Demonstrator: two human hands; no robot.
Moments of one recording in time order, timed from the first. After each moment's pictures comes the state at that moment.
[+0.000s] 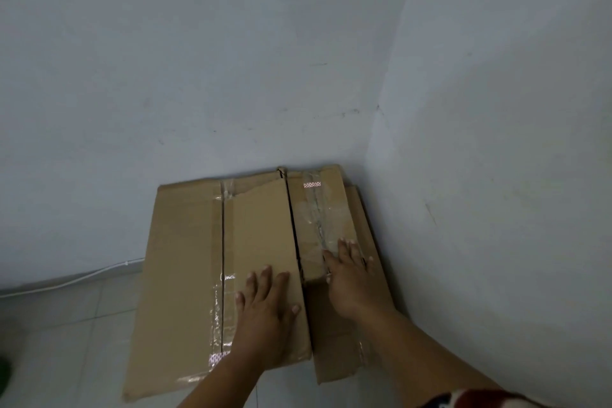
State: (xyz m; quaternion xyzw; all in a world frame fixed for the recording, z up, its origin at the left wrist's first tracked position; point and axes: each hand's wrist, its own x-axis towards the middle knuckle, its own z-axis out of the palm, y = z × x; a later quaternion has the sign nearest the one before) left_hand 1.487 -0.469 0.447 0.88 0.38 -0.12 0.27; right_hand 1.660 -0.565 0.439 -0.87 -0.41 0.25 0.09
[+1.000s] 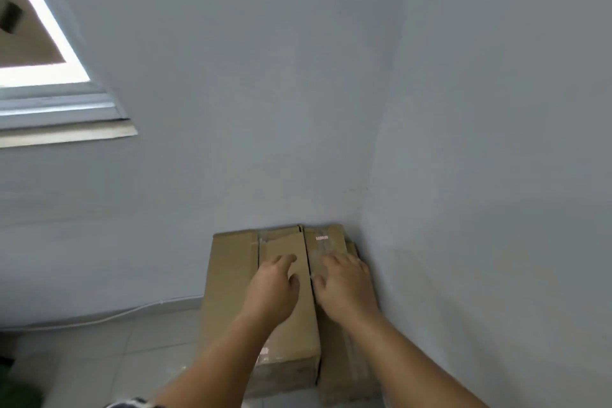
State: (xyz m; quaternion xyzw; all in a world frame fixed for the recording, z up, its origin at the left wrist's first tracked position) left_hand 1.460 -0.478 0.700 0.90 0.34 0.11 0.23; right_hand 1.569 -0.590 0.706 -0.88 -0.44 0.06 0.19
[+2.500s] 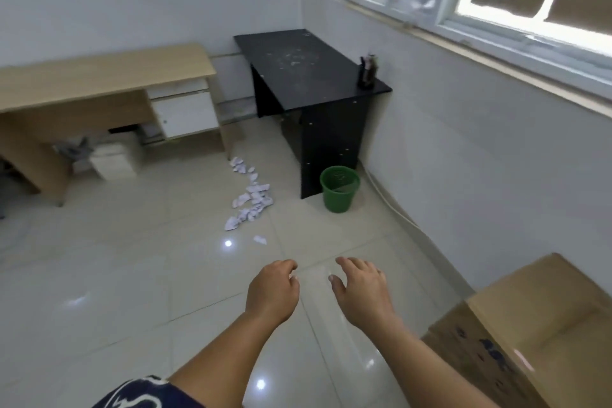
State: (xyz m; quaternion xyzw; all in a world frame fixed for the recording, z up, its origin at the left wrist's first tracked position) left_hand 0.934 -0.728 0.688 0.48 0.84 0.21 0.15; right_hand 1.095 -0.640 0.687 -0.47 -0.86 0.17 0.05
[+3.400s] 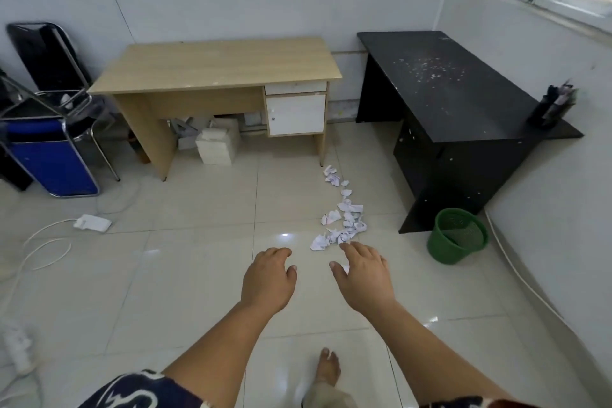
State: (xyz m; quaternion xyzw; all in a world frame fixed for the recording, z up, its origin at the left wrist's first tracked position) left_hand 0.535 -0.761 0.677 0.33 0.91 0.20 0.12; right_hand 0.665 -0.616 0.672 -0.34 -0.92 0.17 0.02
